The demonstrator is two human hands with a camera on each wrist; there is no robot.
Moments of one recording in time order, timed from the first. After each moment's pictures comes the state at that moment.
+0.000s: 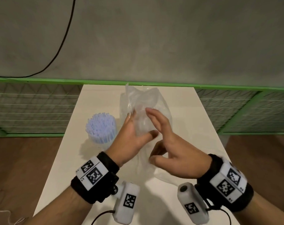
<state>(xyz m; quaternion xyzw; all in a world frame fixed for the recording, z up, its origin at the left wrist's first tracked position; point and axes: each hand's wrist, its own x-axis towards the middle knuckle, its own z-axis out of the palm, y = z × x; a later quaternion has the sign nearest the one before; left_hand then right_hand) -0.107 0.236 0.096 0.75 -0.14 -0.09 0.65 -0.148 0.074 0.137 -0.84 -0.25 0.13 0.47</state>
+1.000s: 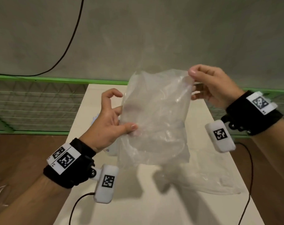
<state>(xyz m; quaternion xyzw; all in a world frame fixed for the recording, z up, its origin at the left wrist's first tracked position) -0.093 0.290 0.124 0.66 -0.17 -0.11 0.72 -0.038 -0.004 0.191 -0.76 -0.11 0.05 0.64</state>
